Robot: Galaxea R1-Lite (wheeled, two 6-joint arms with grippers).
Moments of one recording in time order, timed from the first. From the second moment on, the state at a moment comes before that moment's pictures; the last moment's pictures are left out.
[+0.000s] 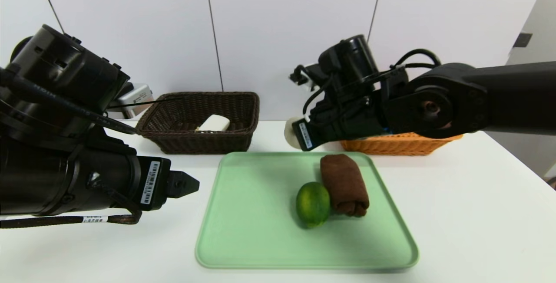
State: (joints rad) left arm -0.69 1.39 -1.23 0.66 0.32 -0.46; right arm 0.67 1.96 -1.60 0.24 -0.09 -0.02
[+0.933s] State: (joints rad) left arm -0.69 1.40 -1.23 0.66 0.32 -0.45; right arm 0.25 2.04 -1.69 0.10 -0.16 -0.06
